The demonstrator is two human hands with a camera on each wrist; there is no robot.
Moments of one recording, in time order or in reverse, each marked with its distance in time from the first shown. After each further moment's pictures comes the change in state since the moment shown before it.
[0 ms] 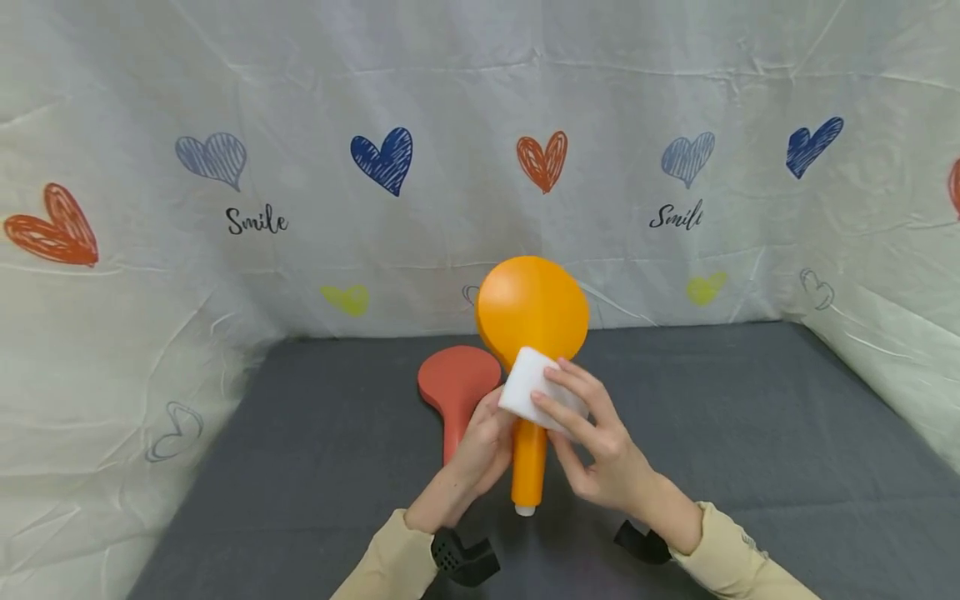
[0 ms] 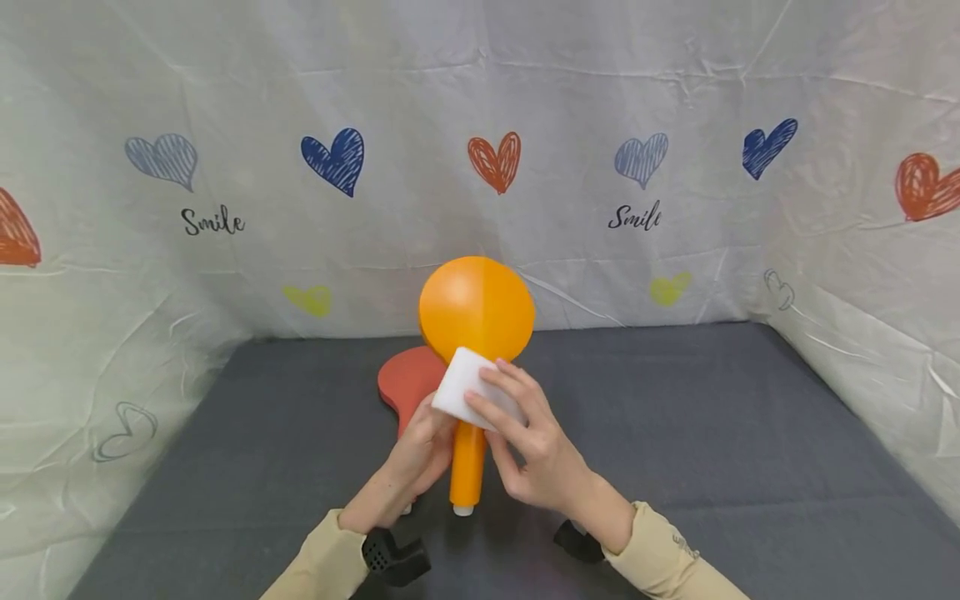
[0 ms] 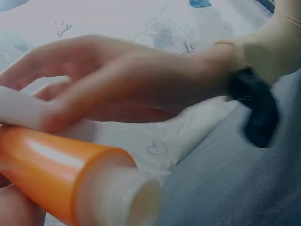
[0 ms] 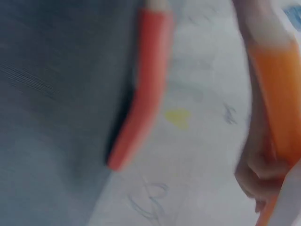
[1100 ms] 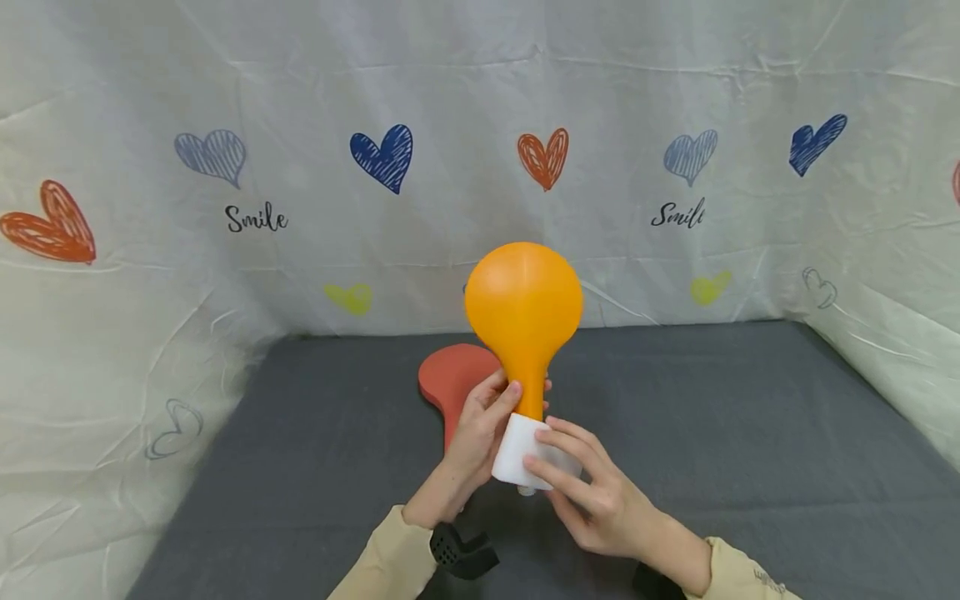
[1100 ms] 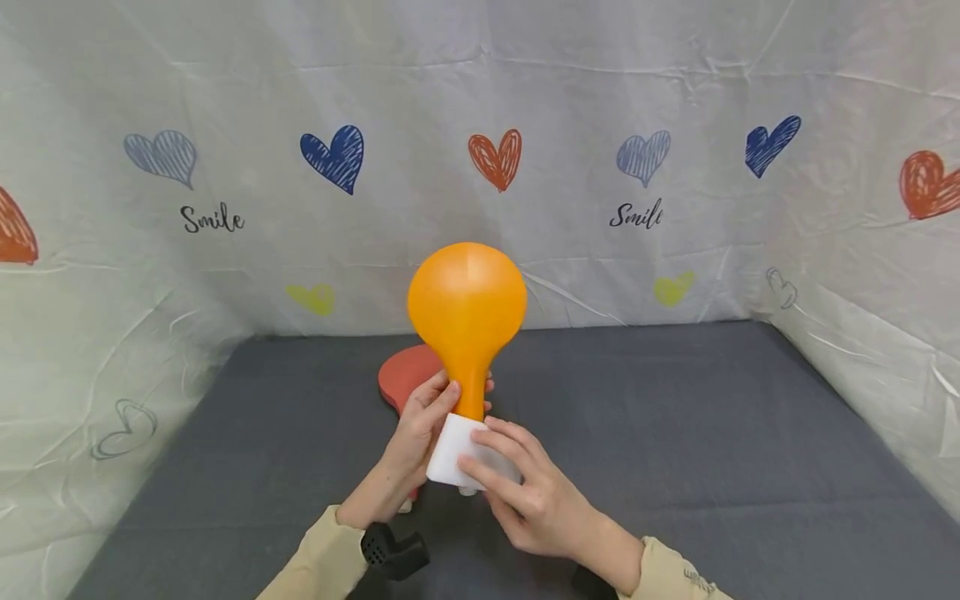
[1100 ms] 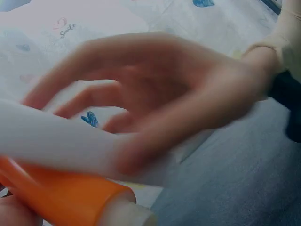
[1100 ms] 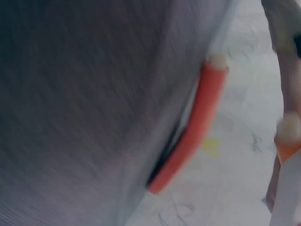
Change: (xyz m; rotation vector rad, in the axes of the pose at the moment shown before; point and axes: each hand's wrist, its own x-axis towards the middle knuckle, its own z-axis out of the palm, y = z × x) left_hand 0.005 -0.004 -0.006 0.016 0.069 0.076; right_hand -0.032 -0.019 0.007 -0.028 -0.082 -0.052
